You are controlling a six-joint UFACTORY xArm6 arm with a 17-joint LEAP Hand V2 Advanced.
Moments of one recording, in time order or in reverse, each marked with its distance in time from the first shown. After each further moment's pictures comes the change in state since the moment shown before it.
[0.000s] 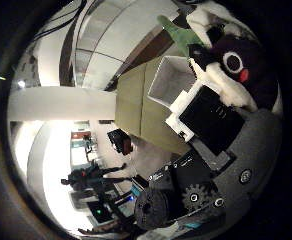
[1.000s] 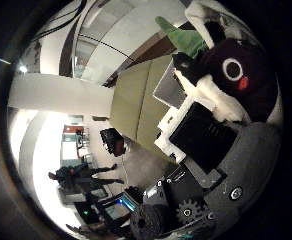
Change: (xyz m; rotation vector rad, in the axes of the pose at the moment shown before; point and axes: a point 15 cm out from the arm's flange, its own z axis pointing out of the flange) arm -0.024 -0.013 0.046 0.065 0.033 -0.030
